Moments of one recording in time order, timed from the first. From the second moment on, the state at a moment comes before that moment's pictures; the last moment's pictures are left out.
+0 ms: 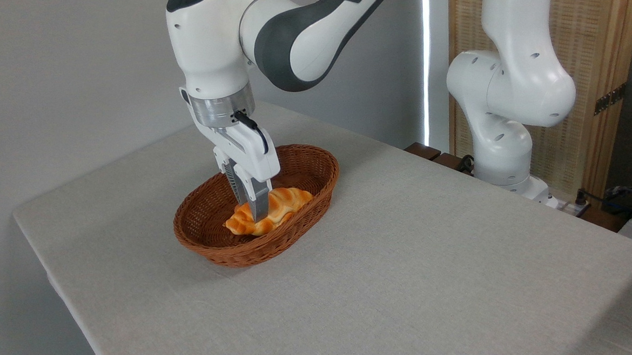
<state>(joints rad) -0.10 -0.07 -0.14 -2.07 -0.16 1.99 0.66</state>
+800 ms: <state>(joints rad) -0.10 -0.09 -0.14 -2.07 -0.16 1.99 0.66</state>
